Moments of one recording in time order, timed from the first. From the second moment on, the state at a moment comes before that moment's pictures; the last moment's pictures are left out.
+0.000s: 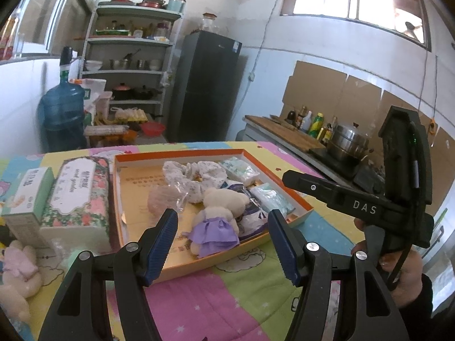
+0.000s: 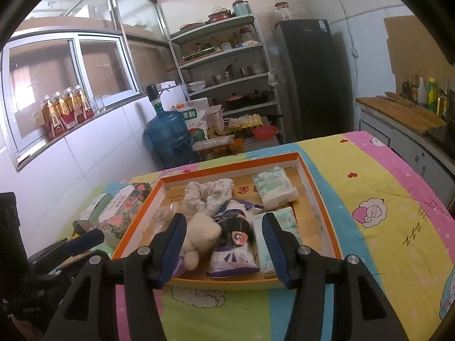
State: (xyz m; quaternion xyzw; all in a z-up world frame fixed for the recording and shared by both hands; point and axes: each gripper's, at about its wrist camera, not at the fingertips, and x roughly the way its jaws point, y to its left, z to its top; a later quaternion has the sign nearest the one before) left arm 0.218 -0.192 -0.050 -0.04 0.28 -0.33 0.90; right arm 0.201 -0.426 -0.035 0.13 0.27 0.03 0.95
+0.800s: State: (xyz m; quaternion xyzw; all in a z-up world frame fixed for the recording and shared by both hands) left arm 0.193 -0.102 -0.043 -0.06 0.24 -0.27 0.93; right arm 0.197 -0.332 -0.019 0.08 0.26 0.09 0.96
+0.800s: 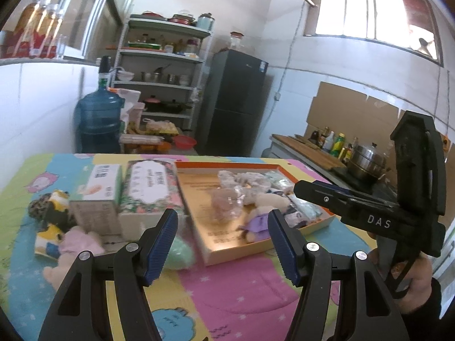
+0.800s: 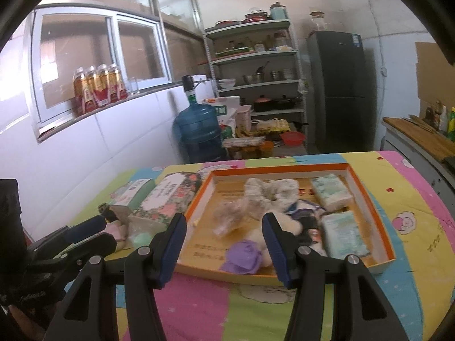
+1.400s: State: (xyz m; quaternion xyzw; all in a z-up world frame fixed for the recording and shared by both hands) left arm 0.180 -0.024 -0.053 -0.09 0.23 -0.21 0.95; right arm 0.201 -0.249 -0.028 0.03 0.28 0.15 0.95
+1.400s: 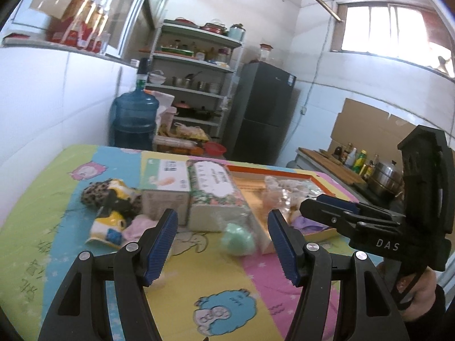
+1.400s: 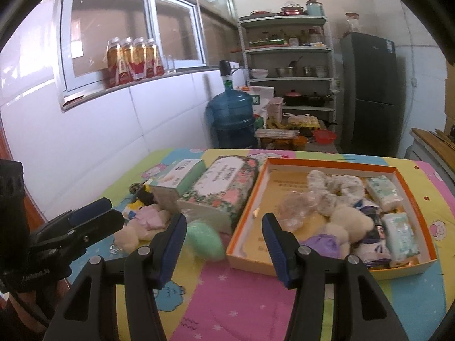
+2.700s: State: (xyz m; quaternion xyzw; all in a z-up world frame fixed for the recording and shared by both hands) left arm 0.227 0.017 -0.123 -0.09 0.35 -0.14 0.92; right arm 0.226 -0.215 -0.057 0.04 0.32 0.18 0.93
